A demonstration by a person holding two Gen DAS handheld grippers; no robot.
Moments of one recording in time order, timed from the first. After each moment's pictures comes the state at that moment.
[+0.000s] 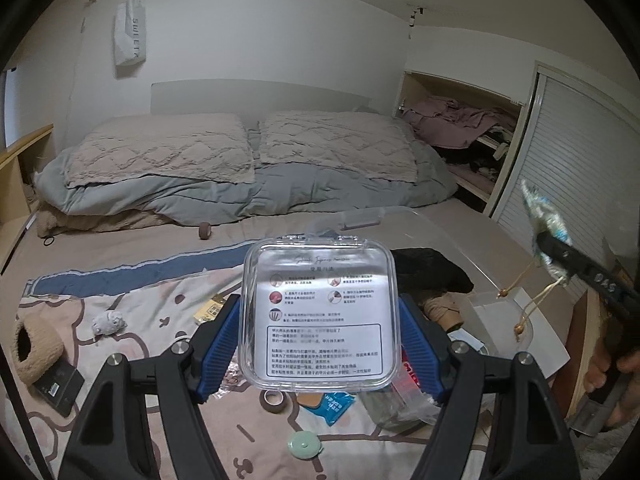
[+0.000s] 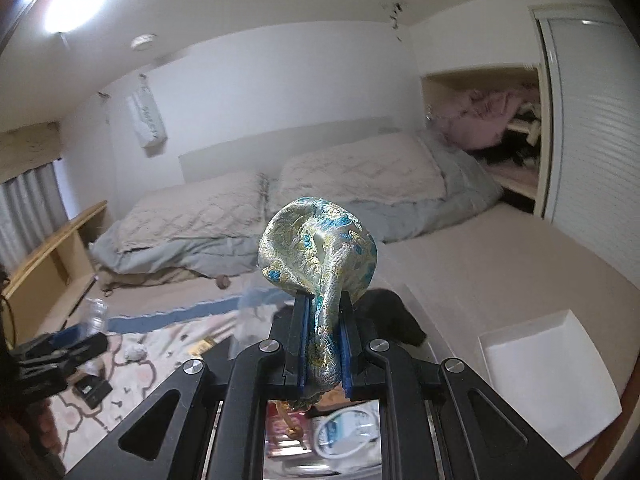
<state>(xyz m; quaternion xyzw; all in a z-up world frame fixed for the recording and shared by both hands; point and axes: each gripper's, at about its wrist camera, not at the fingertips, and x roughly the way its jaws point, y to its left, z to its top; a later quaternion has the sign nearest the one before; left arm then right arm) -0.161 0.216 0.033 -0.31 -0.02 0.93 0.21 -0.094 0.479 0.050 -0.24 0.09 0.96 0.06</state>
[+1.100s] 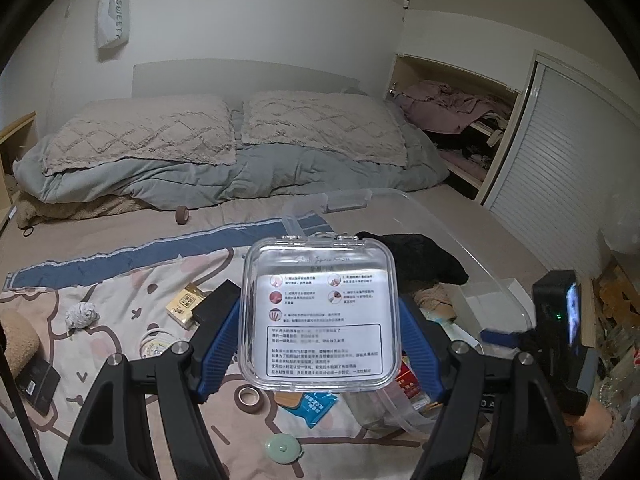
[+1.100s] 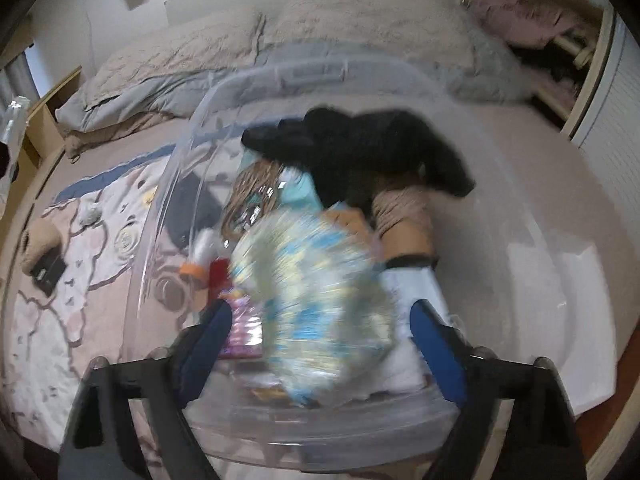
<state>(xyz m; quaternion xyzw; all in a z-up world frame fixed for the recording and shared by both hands) -0.180 0.247 0.011 -0.34 -0.03 0.91 0.24 -0.137 0.465 -0.065 -0.48 0.03 0.88 0.04</state>
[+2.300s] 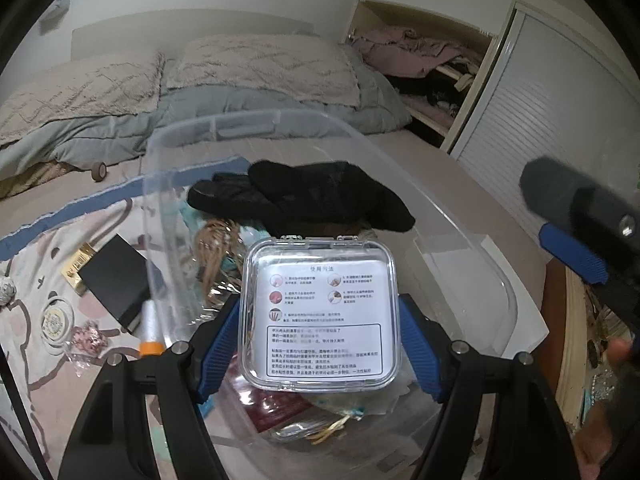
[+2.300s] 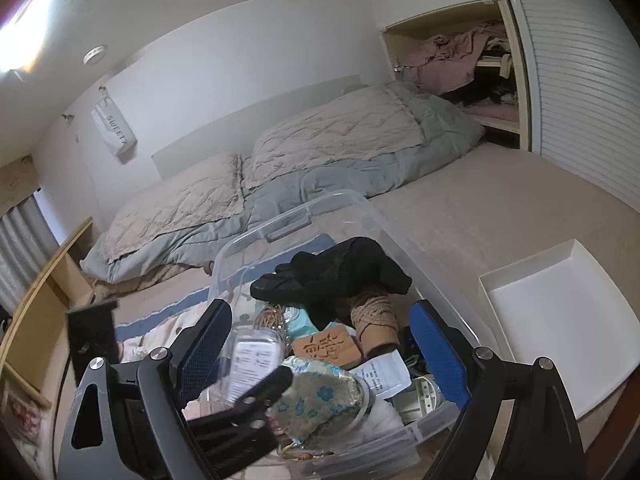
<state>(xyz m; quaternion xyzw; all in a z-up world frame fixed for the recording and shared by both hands) -0.179 0.388 -0.057 -0.41 -0.01 0.86 0.29 -0.095 0.516 0.006 -0.28 0.18 0.94 0.07</state>
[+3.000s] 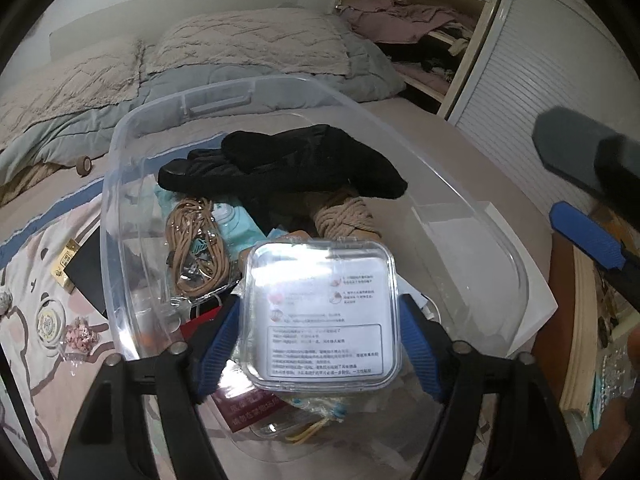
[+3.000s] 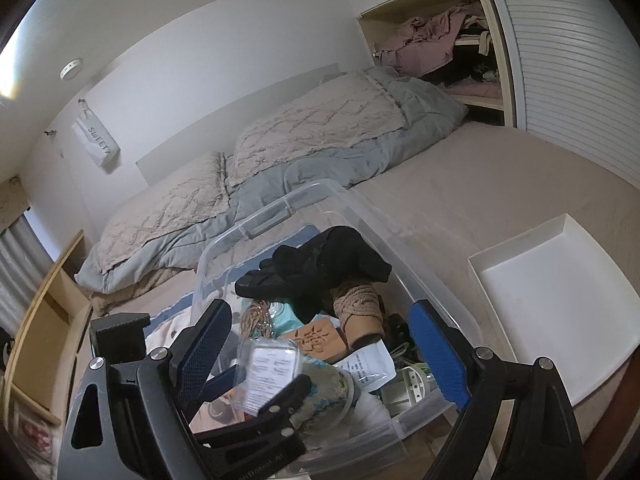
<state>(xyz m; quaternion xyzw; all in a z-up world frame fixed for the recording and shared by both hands) -0.176 0.416 -0.074 -0.44 0.03 0.84 0.30 -0.092 0.536 -0.002 -0.29 0.22 0.93 0.09</state>
